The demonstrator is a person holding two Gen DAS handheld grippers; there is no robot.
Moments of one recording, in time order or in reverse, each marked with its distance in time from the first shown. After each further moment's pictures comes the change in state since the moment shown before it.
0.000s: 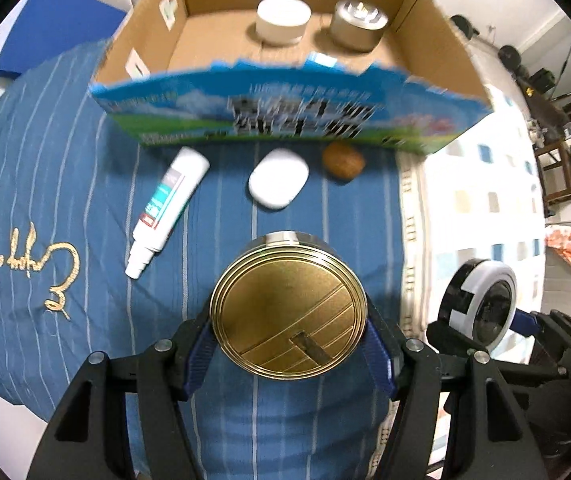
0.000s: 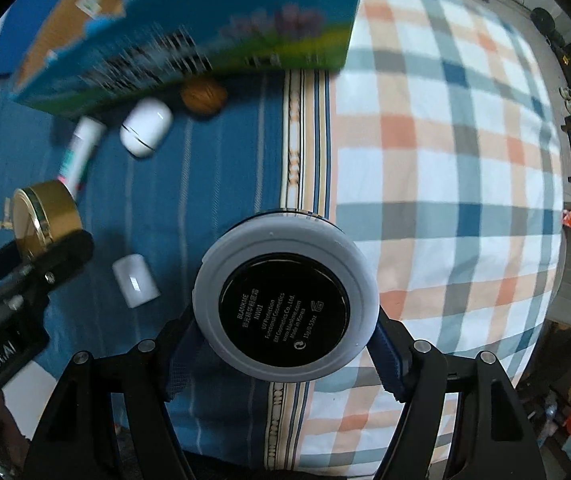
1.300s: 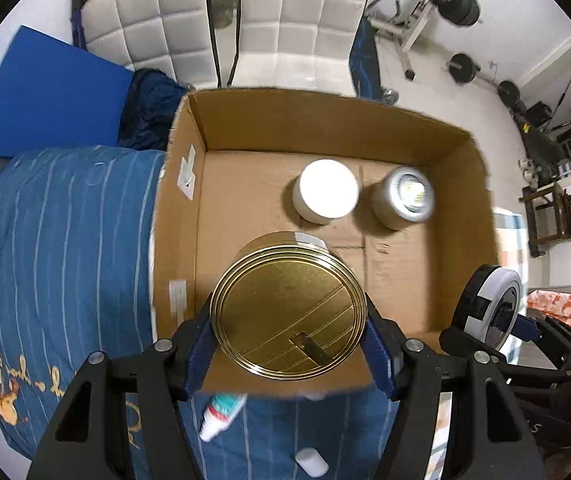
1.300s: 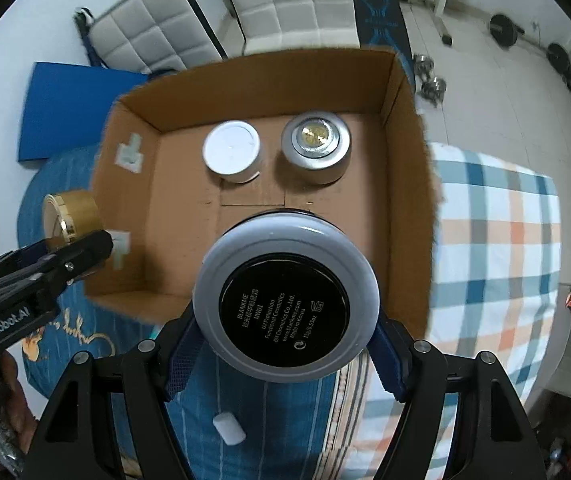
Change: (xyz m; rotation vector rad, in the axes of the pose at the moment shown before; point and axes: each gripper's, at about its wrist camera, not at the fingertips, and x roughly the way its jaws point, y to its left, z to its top) left arm -0.030 0.064 0.208 -0.010 -0.075 -0.045; right arm -0.068 0.010 0.224 -0.011 -0.111 0.091
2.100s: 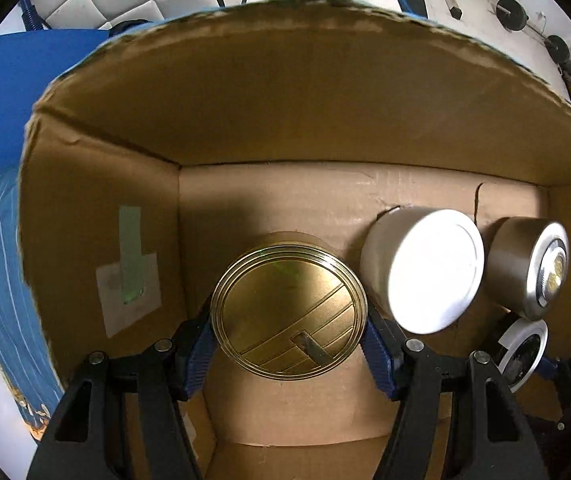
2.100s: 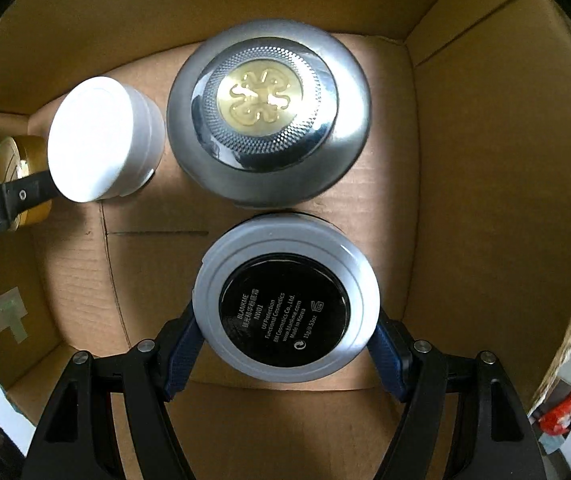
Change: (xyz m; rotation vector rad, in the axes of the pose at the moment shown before) left arm 0.153 0.019 0.099 0.015 0.274 0.138; right arm 0.145 -0.014 0.080 0.059 0.282 -0.164
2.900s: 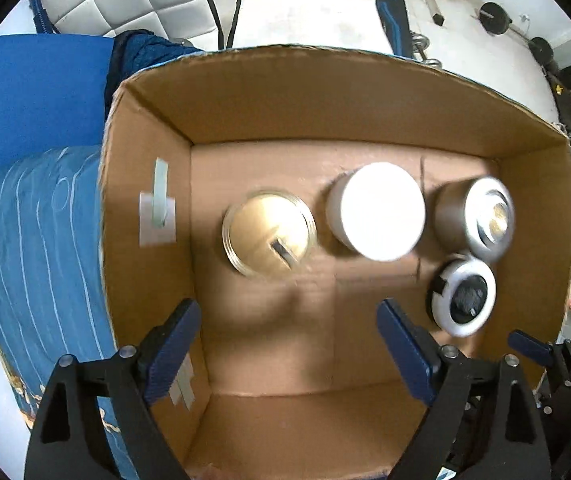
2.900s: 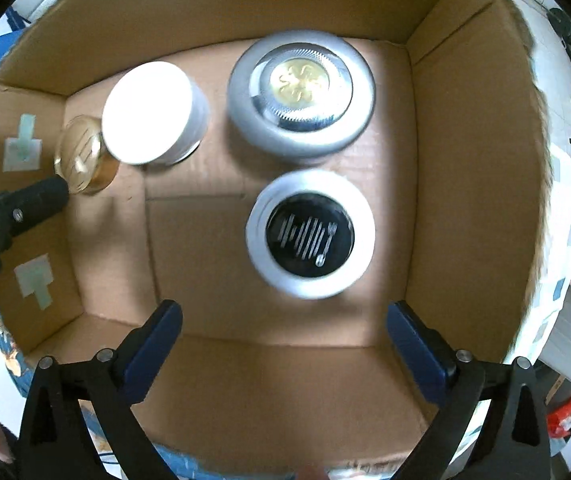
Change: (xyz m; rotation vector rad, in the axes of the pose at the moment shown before) left arm -0.055 -0.019 -0.055 0.014 -0.034 -0.043; right arm -0.029 0.021 -0.024 -0.015 -0.005 0.058
